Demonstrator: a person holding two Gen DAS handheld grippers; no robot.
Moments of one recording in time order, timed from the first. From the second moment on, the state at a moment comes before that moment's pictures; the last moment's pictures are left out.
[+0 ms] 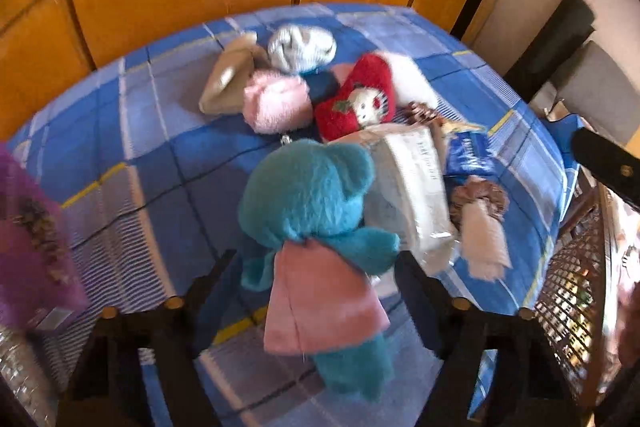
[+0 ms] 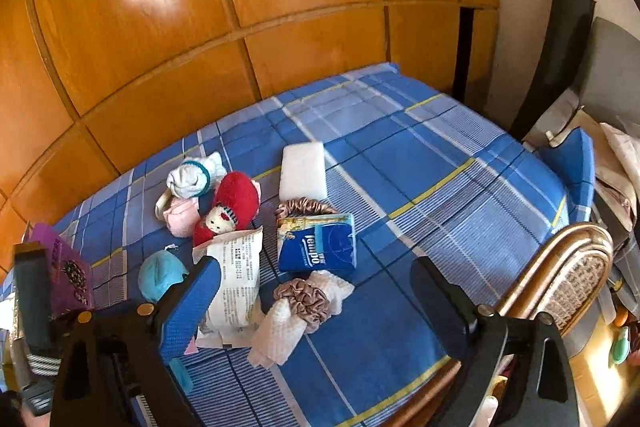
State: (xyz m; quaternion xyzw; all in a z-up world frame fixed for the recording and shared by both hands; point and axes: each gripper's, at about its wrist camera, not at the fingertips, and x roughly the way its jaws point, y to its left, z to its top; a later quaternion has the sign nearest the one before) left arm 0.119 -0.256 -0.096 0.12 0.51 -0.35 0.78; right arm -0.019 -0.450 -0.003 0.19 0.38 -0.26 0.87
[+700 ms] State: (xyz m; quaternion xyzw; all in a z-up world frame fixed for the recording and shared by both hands) left arm 0.123 -0.208 -0.060 0.06 0.48 -0.36 0.80; right arm 0.100 -0.409 -0.104 0.17 0.59 -0.18 0.77
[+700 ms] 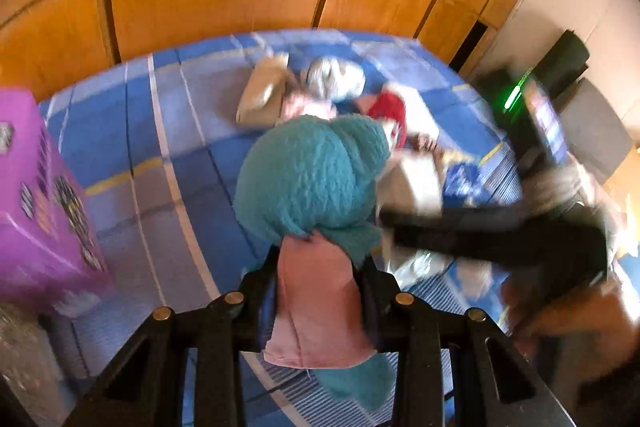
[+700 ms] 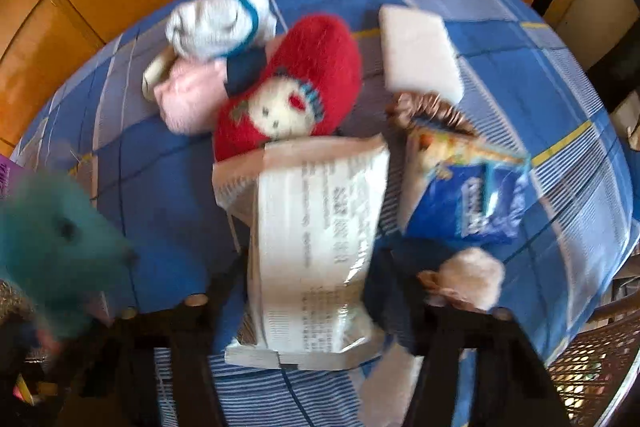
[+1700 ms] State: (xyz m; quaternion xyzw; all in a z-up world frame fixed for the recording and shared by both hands) left arm 0.180 0.169 0.031 -0.08 0.36 0.04 0.93; right arm 0.109 -0.377 -0.106 0.13 0.60 -0.16 0.78
